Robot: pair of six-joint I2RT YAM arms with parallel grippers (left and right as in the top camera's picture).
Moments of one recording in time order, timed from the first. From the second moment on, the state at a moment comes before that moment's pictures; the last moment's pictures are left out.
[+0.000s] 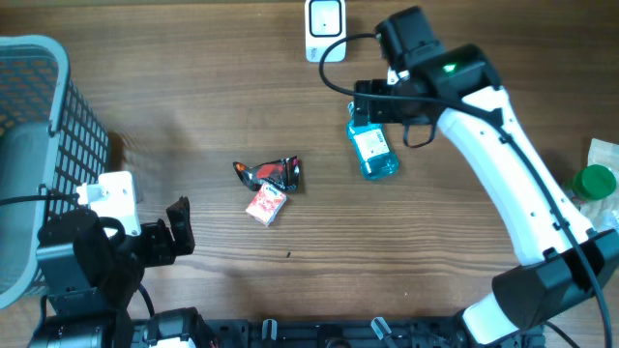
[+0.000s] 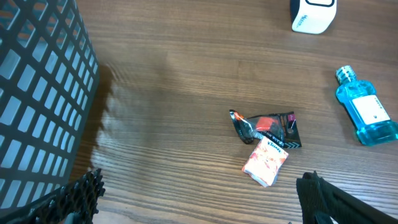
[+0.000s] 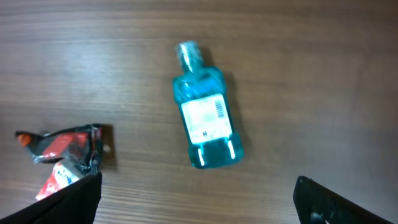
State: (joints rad) left arm 0.14 0.63 1.05 -1.15 0.09 -0.02; right arm 0.41 1.74 1.76 -1.20 0.04 0.32
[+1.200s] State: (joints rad) left arm 0.14 0.63 1.05 -1.15 0.09 -0.02; right arm 0.33 2.39 1.97 -0.97 -0.03 -0.04
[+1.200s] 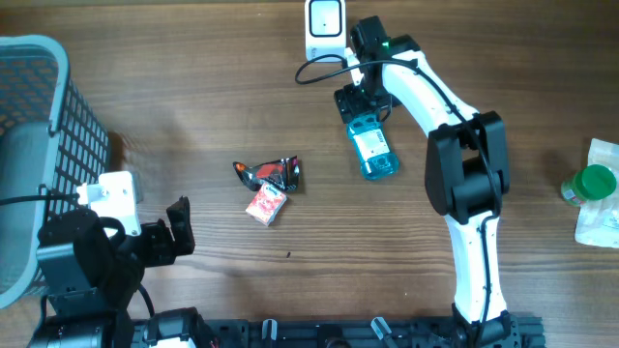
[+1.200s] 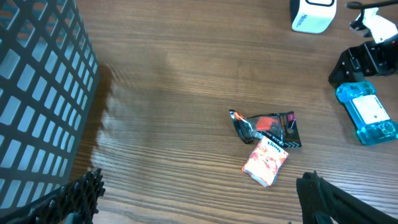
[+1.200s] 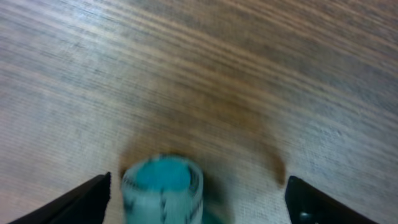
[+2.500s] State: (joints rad) left arm 0.14 0.63 1.05 -1.15 0.09 -0.02; right arm 0.38 2.39 2.27 -1.27 0.00 0.02
